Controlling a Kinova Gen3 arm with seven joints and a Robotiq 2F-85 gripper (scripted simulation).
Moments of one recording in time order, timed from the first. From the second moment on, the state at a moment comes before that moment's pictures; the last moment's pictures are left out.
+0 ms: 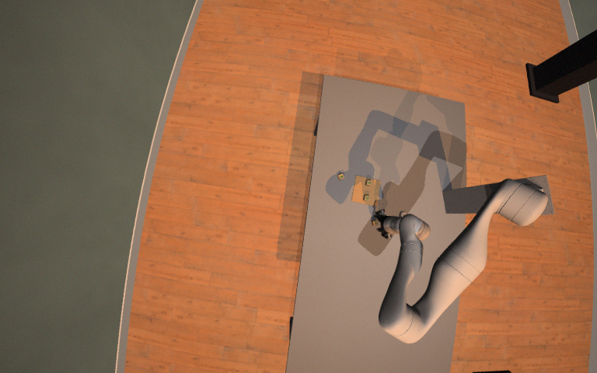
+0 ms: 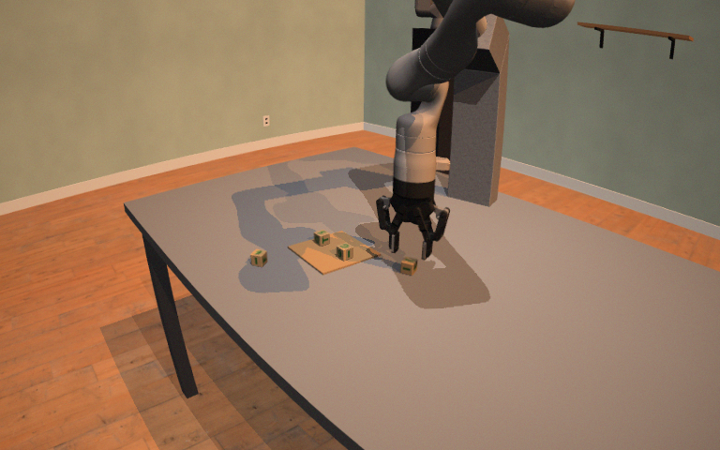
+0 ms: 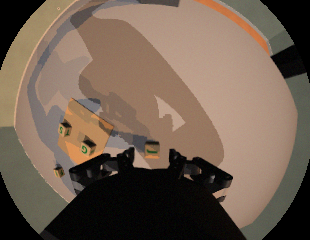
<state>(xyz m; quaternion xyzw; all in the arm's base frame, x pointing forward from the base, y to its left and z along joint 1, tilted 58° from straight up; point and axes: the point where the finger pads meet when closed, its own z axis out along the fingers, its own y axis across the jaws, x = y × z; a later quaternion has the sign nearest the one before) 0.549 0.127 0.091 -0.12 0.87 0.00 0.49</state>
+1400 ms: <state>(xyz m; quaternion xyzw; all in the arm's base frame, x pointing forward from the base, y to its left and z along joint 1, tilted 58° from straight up) 0.551 0.127 0.090 -0.12 0.87 0.00 0.49</state>
